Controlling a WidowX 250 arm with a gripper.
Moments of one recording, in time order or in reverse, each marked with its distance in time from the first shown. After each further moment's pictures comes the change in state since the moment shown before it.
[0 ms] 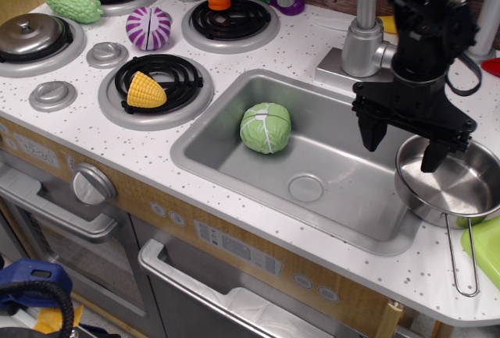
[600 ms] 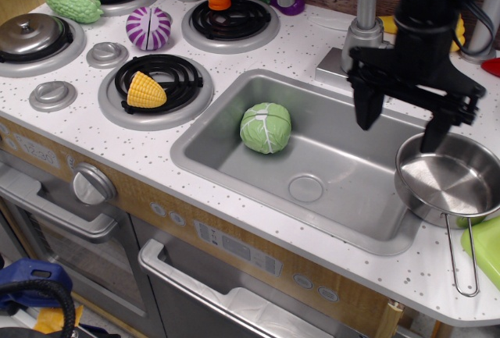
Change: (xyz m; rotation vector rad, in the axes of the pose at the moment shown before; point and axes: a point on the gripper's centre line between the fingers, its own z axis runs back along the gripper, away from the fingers) arm -0.010 -0.008 0.046 0.044 0.096 0.019
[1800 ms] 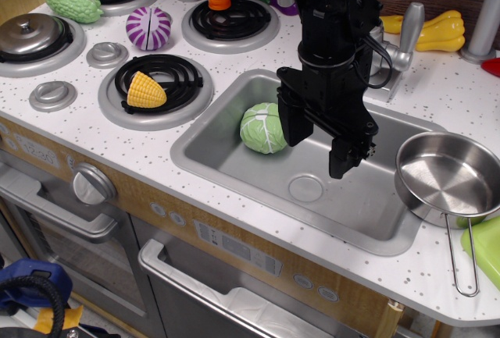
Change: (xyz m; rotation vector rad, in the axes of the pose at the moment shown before) arm -0.047 0.055 -0.008 -0.013 0.027 -0.278
